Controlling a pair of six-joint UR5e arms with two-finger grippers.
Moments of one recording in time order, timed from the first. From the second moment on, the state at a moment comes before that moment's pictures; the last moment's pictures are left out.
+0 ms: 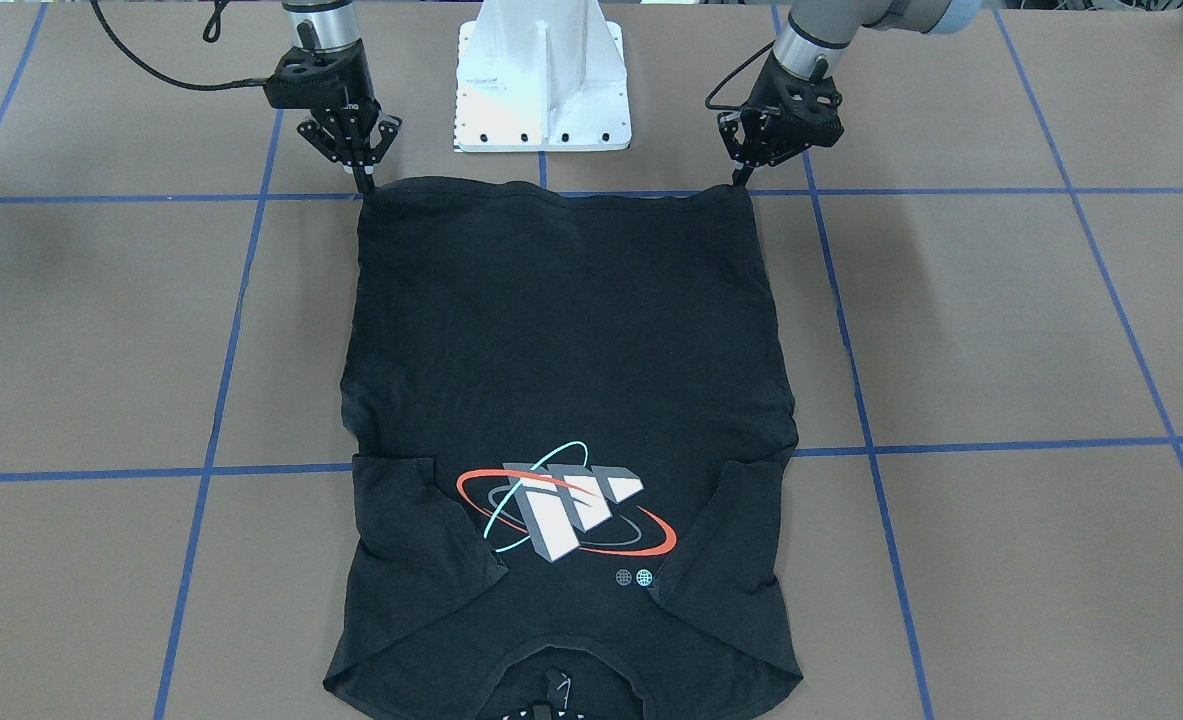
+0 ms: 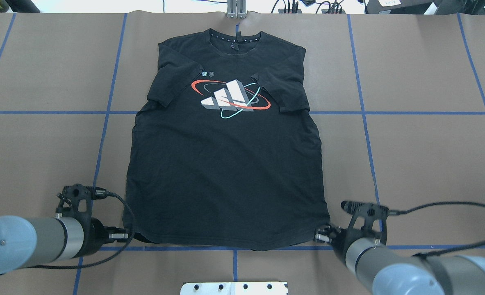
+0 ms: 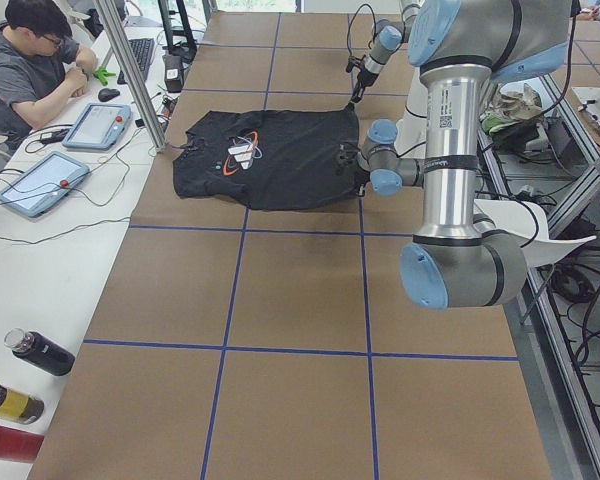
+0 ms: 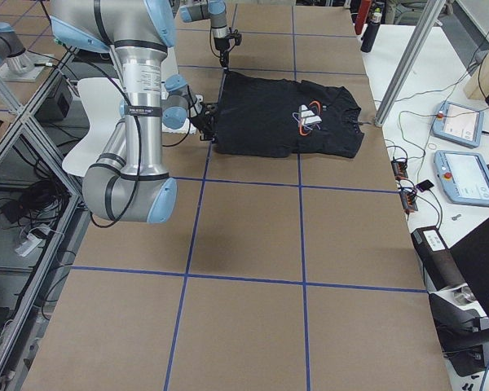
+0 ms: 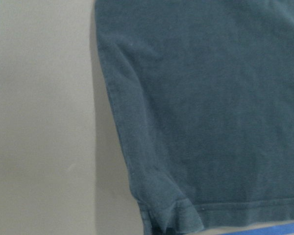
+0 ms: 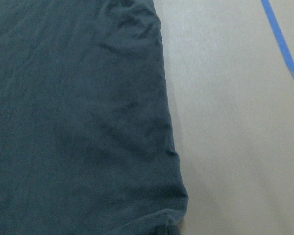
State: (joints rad) left arm -0.26 -1.52 -2.18 -2.02 -1.65 -1.37; right arm 0.08 -1.54 2.24 -1.43 1.24 1.66
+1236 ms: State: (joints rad) left arm -0.31 -1.55 -2.60 -1.68 -1.96 -1.15; right arm 0.09 -1.59 2.65 -1.57 1.68 1.51
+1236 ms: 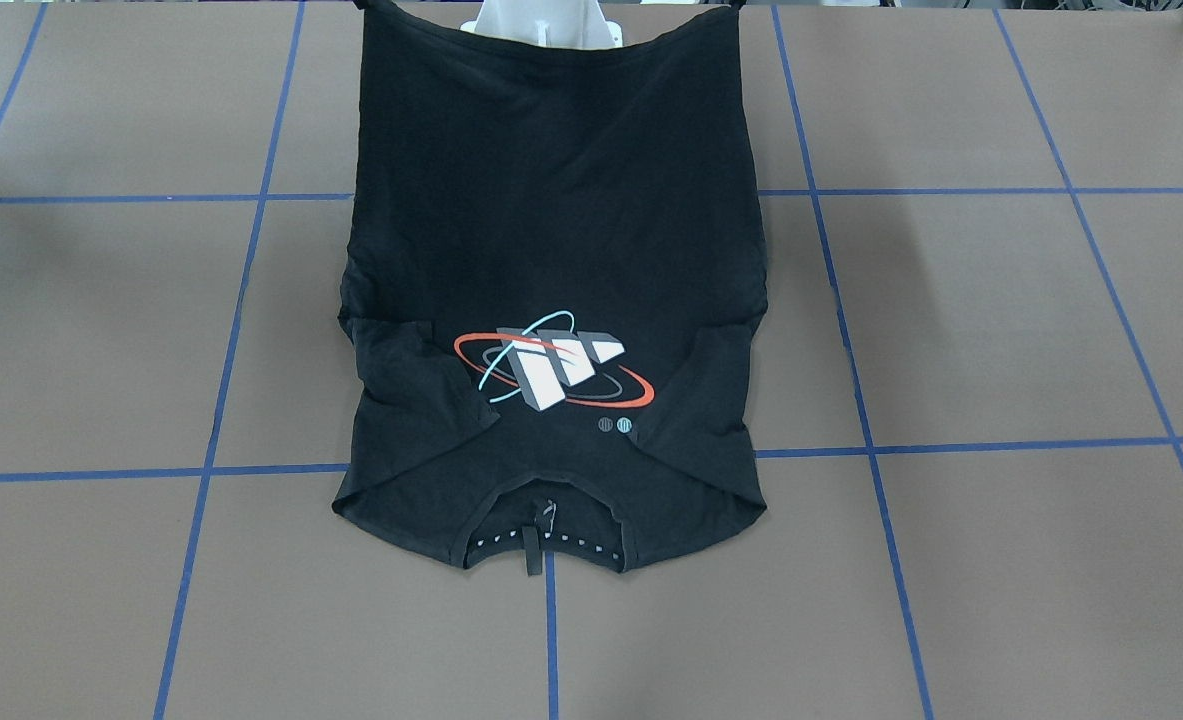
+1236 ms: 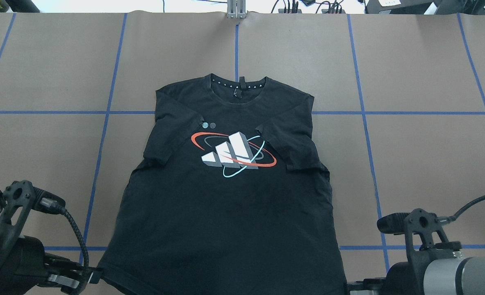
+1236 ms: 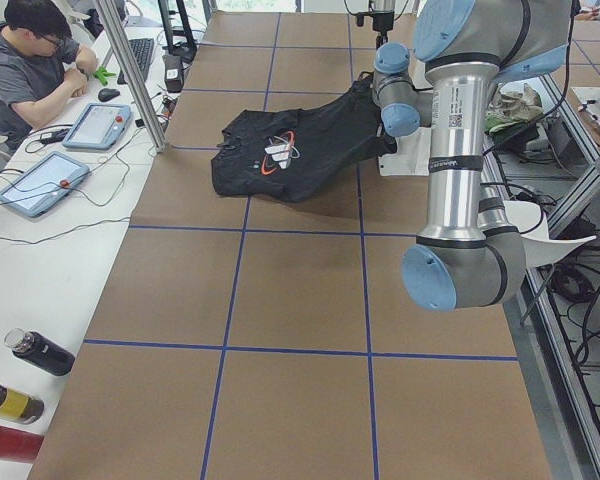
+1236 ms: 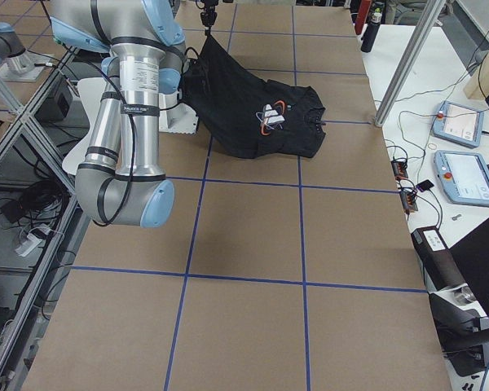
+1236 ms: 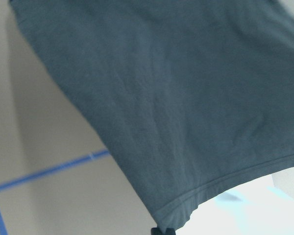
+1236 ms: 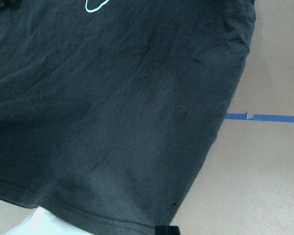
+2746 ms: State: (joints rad) left arm -0.76 -2.01 -1.99 -1.71 -1.67 -1.14; right arm 0.65 -1.19 2.15 -1.60 1.55 1.51
